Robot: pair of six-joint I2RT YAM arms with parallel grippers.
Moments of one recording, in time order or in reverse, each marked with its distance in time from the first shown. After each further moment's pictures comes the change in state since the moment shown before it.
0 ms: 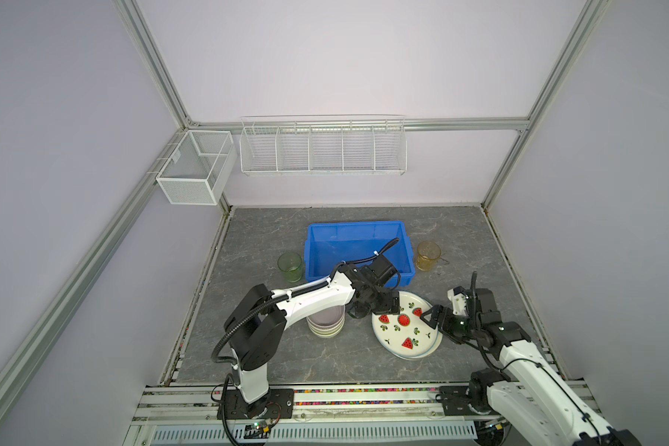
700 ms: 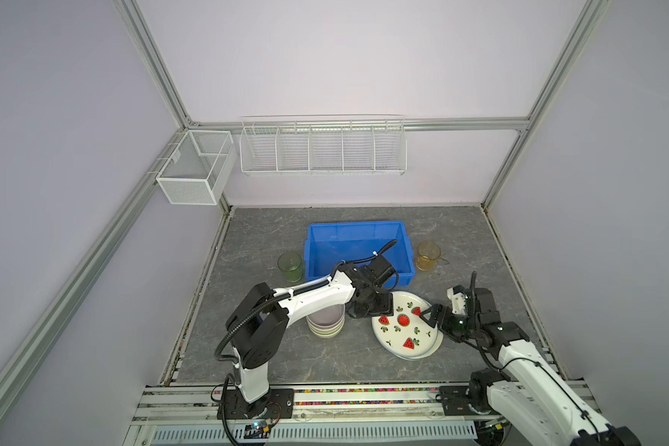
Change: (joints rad) left arm 0.011 0.006 0.000 -0.045 0.024 -0.020; right arm 0.005 0.009 -0.016 0.047 0.009 0.005
